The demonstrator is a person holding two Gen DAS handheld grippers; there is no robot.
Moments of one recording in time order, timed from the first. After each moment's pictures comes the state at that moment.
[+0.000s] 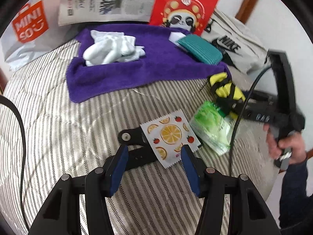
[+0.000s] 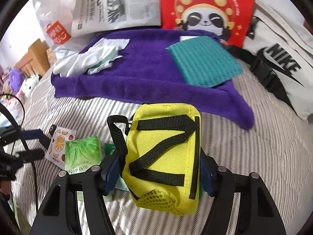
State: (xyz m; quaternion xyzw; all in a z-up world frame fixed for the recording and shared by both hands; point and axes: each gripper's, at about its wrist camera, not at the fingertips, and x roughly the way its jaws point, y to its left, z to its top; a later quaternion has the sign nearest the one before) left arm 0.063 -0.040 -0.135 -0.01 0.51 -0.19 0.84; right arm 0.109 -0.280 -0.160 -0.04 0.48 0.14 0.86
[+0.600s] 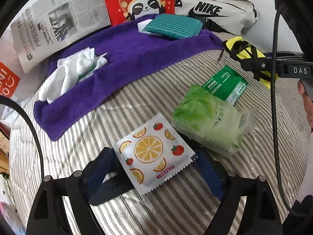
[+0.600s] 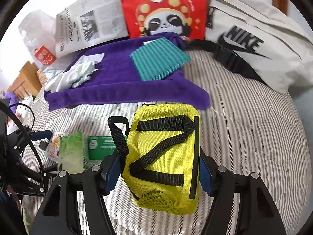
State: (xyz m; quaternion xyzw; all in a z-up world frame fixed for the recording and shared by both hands) left arm 0.069 -0.111 -0.155 0.17 0.49 -0.20 0.83; right arm 0.087 -0.343 -0.149 0.02 0.48 0.09 0.87
